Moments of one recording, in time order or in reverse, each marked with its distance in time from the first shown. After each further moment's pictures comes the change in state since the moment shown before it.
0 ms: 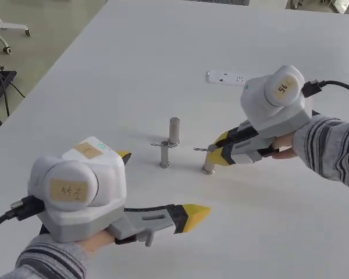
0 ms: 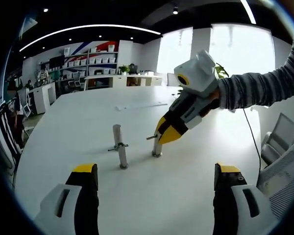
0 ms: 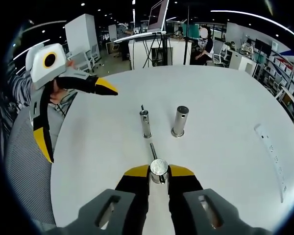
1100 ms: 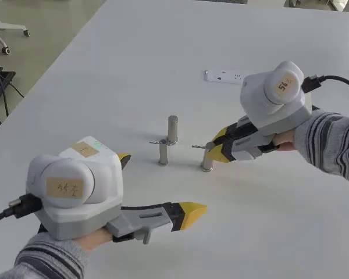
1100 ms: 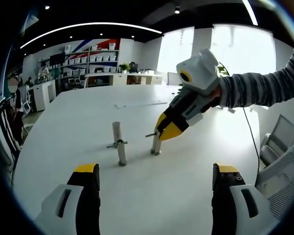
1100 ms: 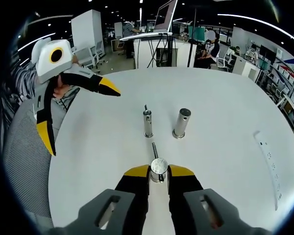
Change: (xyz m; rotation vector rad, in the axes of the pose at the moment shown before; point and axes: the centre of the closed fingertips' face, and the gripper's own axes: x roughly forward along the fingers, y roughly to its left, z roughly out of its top) left arm -0.002 -0.001 -0.004 -0.019 0.010 -0.005; right arm -0.003 0.001 0.002 -0.069 0.001 0.007
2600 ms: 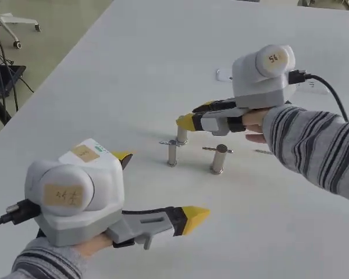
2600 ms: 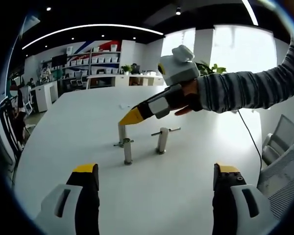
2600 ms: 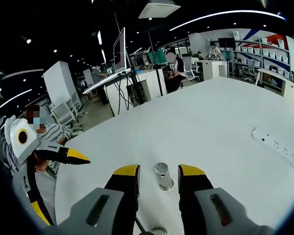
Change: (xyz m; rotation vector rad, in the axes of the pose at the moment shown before) left arm -0.006 0.009 -0.005 0.001 -0.012 0.019; right arm 0.040 -0.049 0.072 0.380 -0.303 -0.102
